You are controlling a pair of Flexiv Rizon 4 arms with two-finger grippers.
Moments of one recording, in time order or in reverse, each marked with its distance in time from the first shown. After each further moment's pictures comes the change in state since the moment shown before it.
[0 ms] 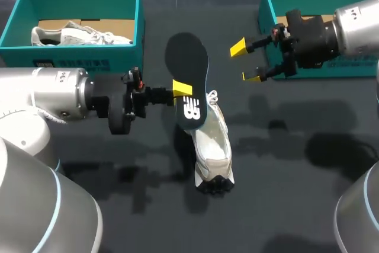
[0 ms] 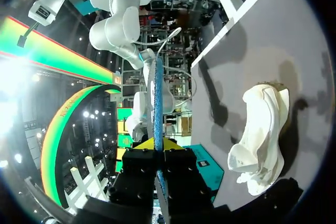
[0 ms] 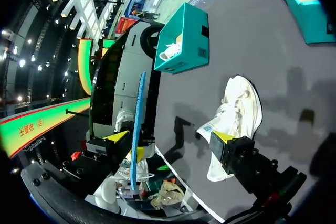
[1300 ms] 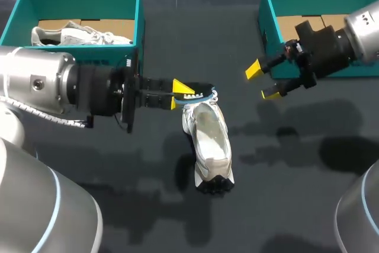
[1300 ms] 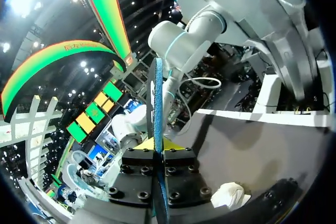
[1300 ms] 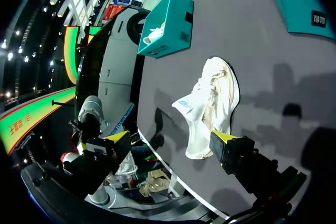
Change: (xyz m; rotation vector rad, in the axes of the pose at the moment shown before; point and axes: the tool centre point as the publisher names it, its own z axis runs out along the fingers) left arm -0.070 -0.078 0.001 0.090 0.067 -0.710; right arm -0.032 -0.038 -0.028 0.109 -0.137 -0.004
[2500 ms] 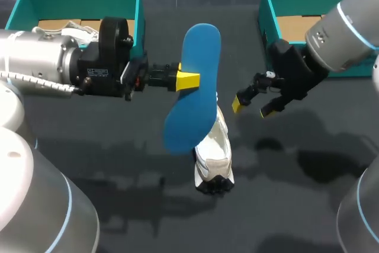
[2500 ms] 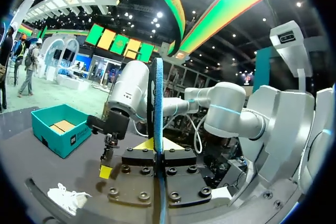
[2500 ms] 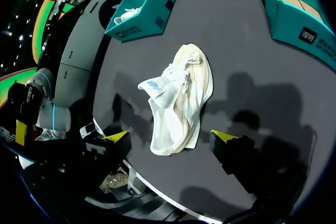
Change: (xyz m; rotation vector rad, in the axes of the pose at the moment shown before) left arm -0.023 -0.016 0.008 0.005 -0.004 -1.161; right arm -0.032 -0.029 0.034 0.051 -0.366 -0.132
